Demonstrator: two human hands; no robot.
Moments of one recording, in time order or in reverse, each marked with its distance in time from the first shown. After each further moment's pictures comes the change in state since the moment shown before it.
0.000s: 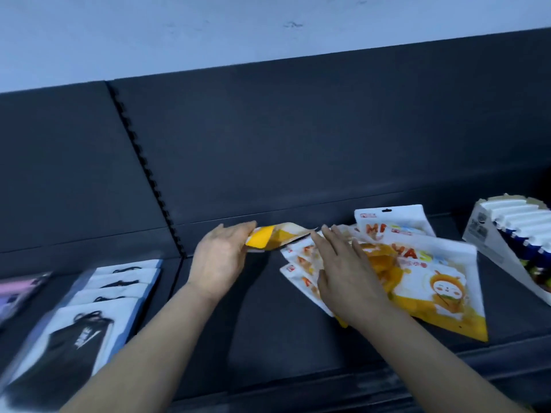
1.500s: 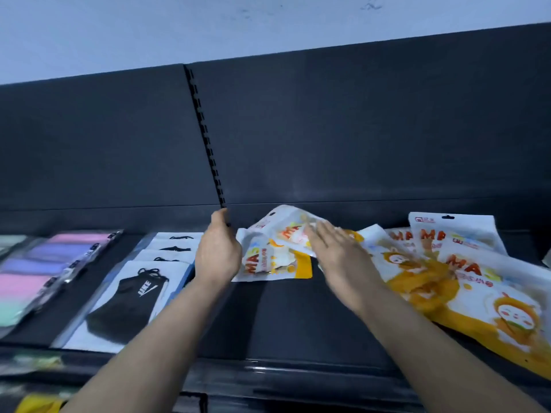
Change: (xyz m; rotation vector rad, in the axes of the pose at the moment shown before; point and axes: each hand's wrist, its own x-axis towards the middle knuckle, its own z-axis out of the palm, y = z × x) left_hand -0.033 -0.013 -0.050 -0.171 -0.023 -0.816; right_hand 0.034 -0.041 0.024 -0.091 0.102 -0.366
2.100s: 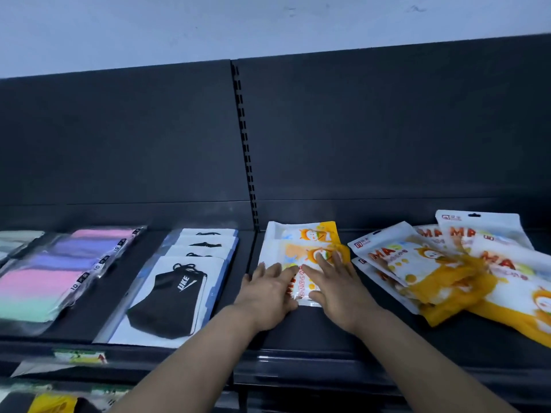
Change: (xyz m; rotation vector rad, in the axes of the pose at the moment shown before) left_hand -0.035 -0.066 -0.002 0.463 -0.767 0.333; right_hand -0.002 -0.074 0.053 0.101 -0.470 0.109
